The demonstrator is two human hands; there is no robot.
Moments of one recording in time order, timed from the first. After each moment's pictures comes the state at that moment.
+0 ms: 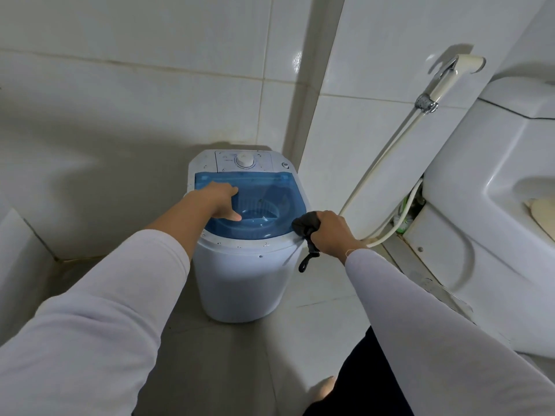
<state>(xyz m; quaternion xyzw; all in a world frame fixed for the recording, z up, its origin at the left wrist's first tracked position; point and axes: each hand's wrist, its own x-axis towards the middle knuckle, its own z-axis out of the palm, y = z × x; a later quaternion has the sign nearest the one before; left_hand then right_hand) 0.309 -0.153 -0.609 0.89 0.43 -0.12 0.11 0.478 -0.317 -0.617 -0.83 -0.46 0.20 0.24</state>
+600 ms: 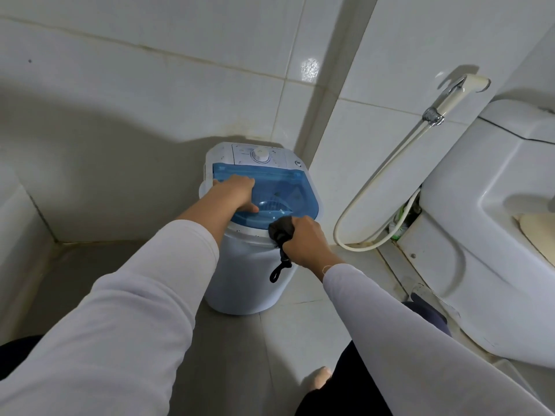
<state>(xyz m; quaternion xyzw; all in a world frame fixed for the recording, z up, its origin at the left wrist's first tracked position) 0.305 -0.154 -0.621 0.88 0.46 -0.06 0.13 0.390 -0.313 -0.626 -0.83 -0.51 0.14 0.18</state>
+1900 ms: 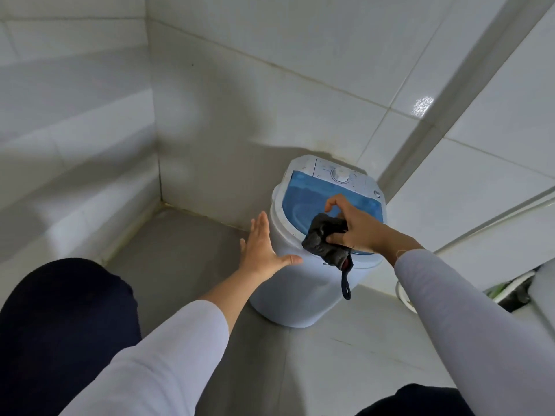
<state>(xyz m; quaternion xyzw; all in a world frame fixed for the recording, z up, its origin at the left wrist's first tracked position) 0.249 -0.251 -0.725 0.66 0.59 0.29 0.37 0.430 -0.254 -0.590 -0.61 -0.75 0.25 0.05</state>
